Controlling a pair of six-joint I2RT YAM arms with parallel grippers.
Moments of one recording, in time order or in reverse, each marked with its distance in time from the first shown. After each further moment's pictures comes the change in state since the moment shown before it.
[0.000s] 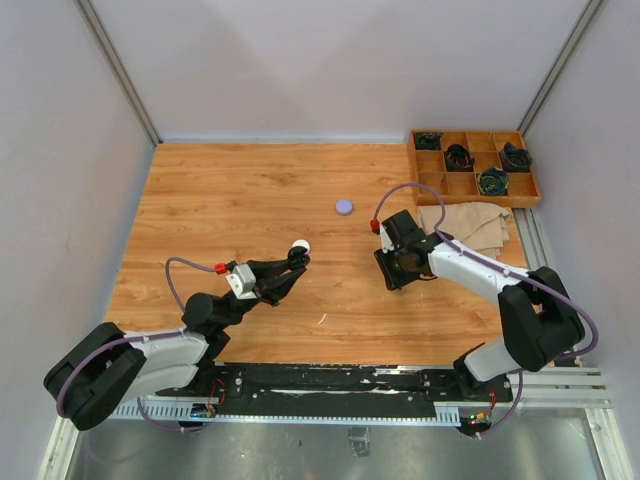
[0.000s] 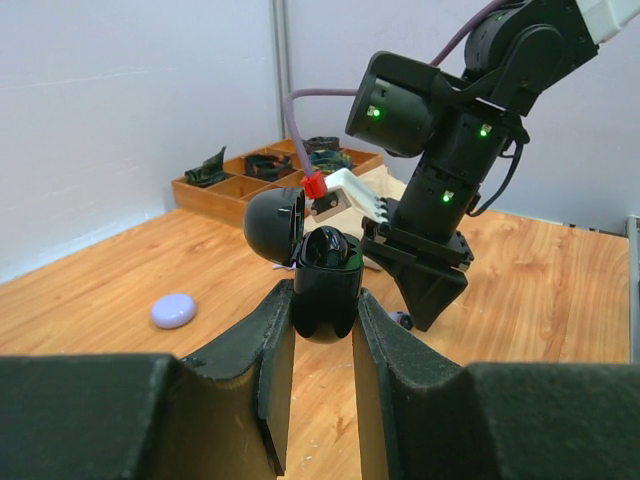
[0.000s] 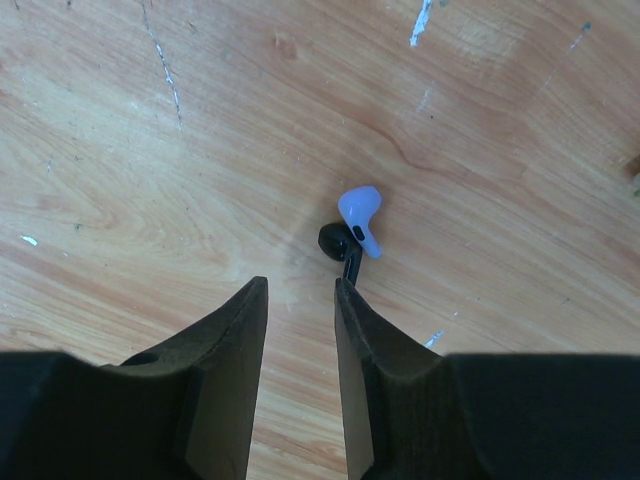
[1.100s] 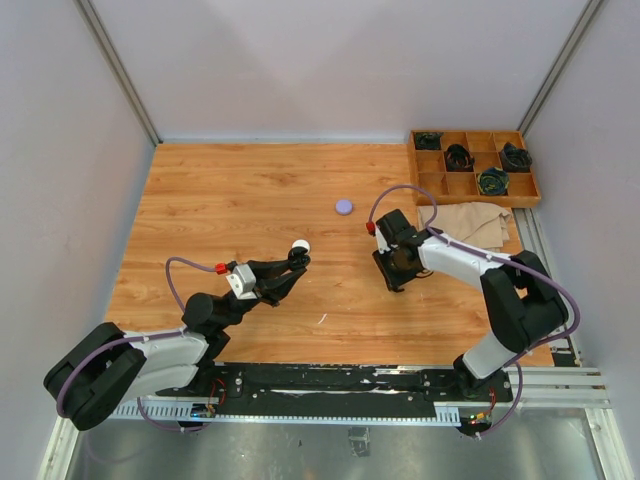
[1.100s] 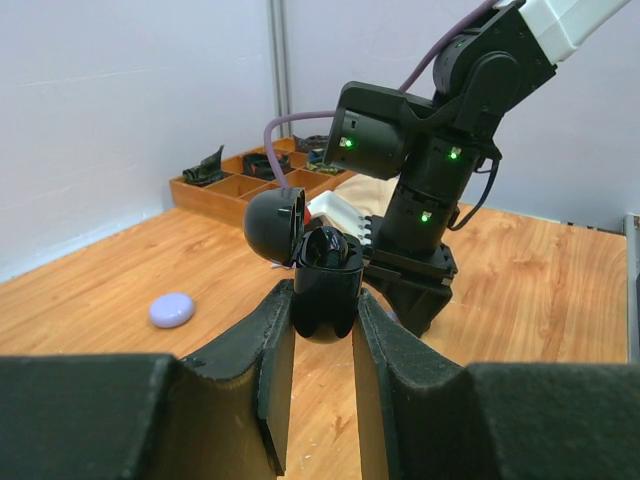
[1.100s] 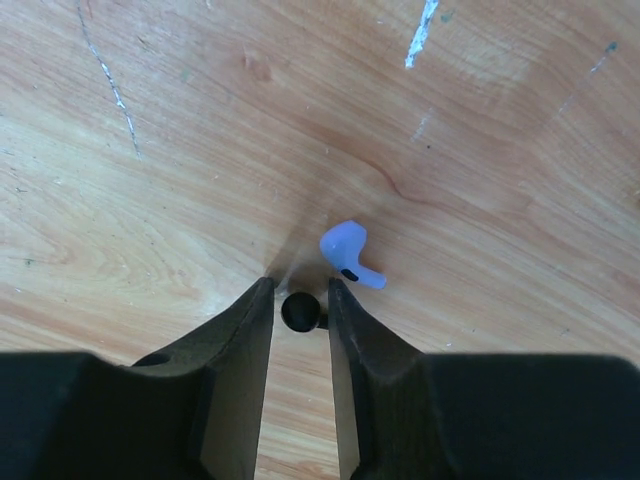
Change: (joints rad) left arm 0.000 0.000 0.000 -0.003 0.006 0.000; right arm -0.003 0.124 0.042 0.005 0.032 -0.023
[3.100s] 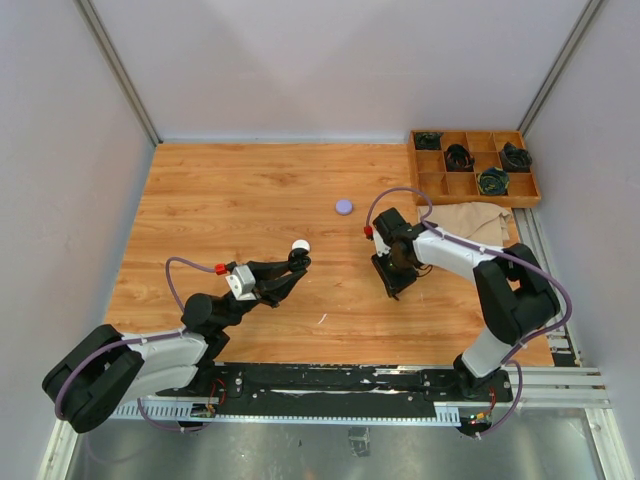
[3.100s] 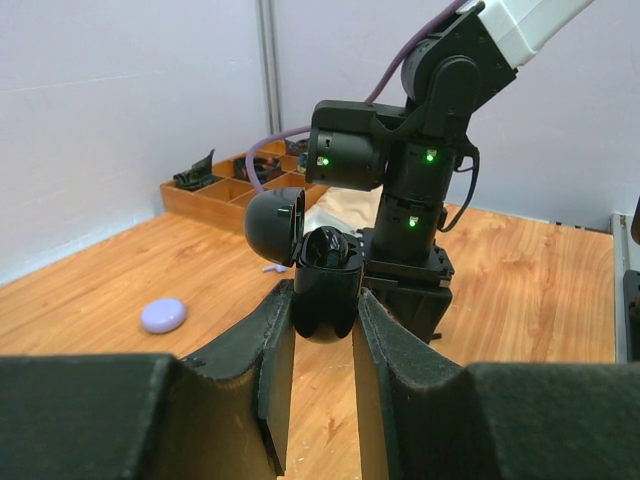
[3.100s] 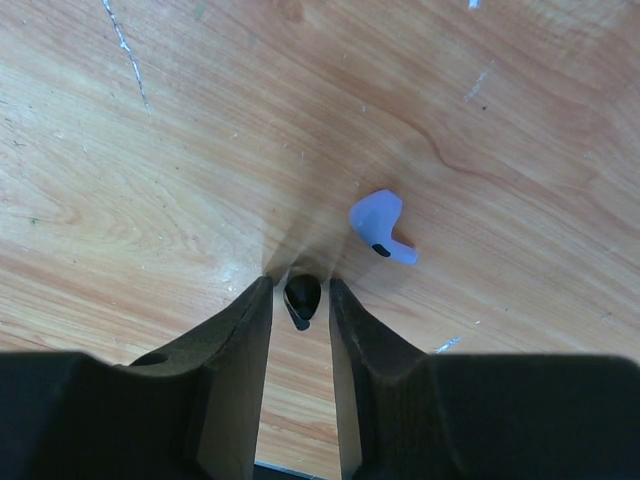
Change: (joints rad) left arm 0.000 -0.017 0.000 -0.008 0.021 -0.008; right arm 0.000 0.060 0.066 -0.132 -0.070 -0.003
